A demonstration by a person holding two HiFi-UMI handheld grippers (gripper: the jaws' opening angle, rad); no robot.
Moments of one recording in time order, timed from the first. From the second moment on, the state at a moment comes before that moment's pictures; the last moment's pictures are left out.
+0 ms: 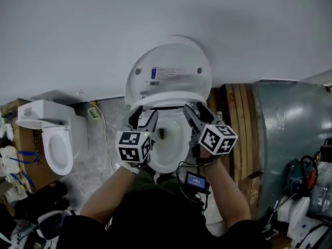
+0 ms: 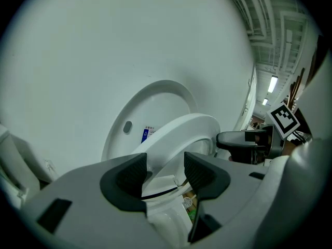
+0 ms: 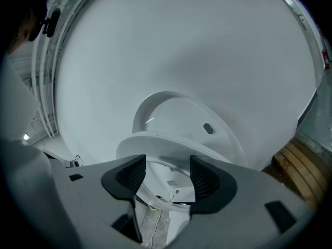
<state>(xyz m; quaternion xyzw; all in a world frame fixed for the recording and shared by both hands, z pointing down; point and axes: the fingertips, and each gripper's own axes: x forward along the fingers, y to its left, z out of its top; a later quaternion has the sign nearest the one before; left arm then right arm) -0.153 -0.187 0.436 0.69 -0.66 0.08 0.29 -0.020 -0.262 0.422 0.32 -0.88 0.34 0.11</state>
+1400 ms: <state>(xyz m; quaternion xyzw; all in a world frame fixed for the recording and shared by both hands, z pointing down) -0.196 -0.271 0.437 0.69 -0.65 0.09 0.30 -0.067 -0.349 0.421 0.35 -0.87 0.33 0.10</state>
